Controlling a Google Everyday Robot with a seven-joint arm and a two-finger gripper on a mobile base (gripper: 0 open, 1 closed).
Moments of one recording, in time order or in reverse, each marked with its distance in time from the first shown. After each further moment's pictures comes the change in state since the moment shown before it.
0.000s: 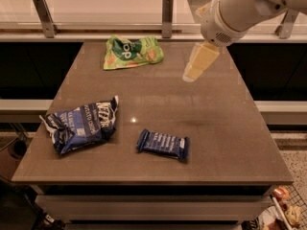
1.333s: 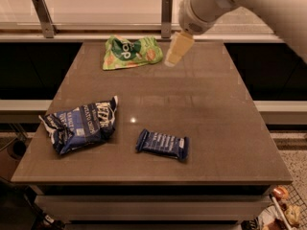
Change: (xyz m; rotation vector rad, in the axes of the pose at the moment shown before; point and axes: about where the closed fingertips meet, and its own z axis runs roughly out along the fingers) arm -0.029 -0.054 0.070 0.048 0.003 0.003
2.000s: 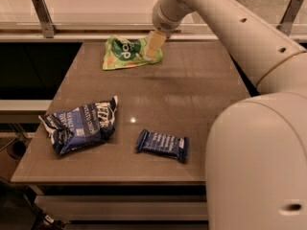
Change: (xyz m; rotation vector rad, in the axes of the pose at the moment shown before) arm -0.038 -0.041 0.120 -0.068 -0.062 -0.046
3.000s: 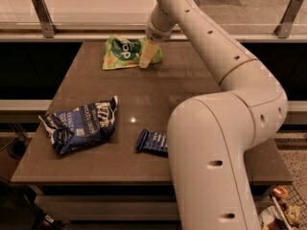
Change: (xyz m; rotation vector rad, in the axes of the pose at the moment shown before) arm 0.015 0.000 0.083 -0.093 0.052 0.037
